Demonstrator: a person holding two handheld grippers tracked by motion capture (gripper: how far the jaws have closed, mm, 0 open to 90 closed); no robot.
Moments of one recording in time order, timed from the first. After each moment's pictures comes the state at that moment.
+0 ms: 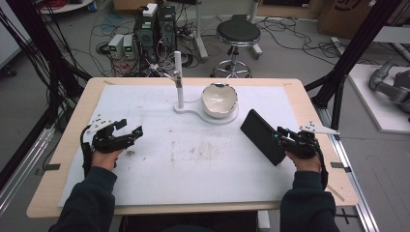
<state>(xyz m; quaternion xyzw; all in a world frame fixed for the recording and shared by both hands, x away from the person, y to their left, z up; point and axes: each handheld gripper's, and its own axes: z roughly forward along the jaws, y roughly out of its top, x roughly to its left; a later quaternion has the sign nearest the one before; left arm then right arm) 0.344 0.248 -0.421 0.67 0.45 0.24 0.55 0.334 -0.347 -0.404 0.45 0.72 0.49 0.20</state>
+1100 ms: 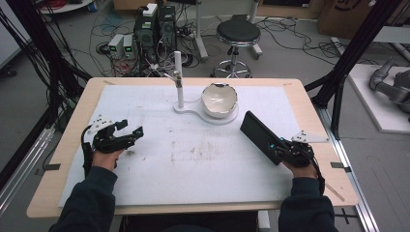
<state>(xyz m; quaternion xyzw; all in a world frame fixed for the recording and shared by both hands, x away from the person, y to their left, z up) 0.345 0.248 -0.422 0.67 0.45 0.23 0.55 0.323 -0.340 -0.426 0.41 0.76 0.45 0.21</state>
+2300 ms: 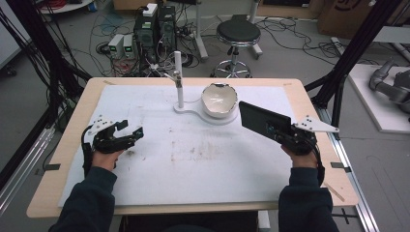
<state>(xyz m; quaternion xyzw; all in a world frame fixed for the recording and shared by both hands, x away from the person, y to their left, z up) 0.344 0.246 -0.422 0.68 0.44 0.23 0.54 0.326 -0.316 -0.362 0.36 0.73 0.52 0.26</state>
